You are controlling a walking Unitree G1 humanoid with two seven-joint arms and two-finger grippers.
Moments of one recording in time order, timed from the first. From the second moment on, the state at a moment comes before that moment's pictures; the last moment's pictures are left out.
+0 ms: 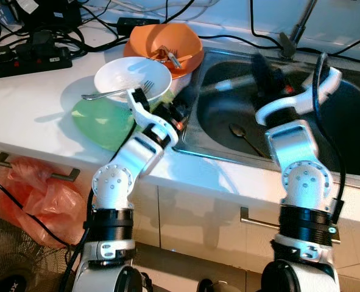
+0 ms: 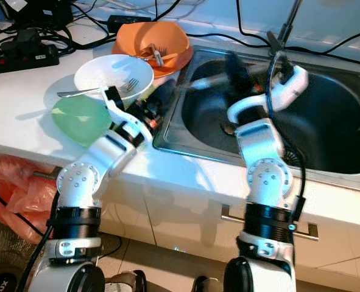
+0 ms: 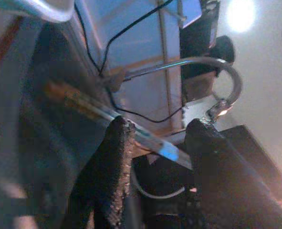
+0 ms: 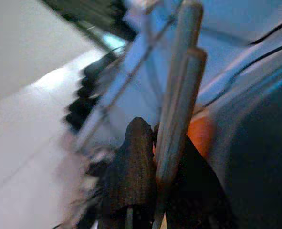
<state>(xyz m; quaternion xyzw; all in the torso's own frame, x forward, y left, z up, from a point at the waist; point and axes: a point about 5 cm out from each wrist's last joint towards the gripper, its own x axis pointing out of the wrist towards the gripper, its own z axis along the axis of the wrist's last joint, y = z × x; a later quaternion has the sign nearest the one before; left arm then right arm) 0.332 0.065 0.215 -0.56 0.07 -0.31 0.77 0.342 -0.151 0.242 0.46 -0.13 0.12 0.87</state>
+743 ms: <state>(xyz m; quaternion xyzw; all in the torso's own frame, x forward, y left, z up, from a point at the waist) 0.320 0.063 0.215 -0.15 0.01 -0.34 0.93 0.360 -0.185 0.210 0.00 -0.09 0.02 1.00</state>
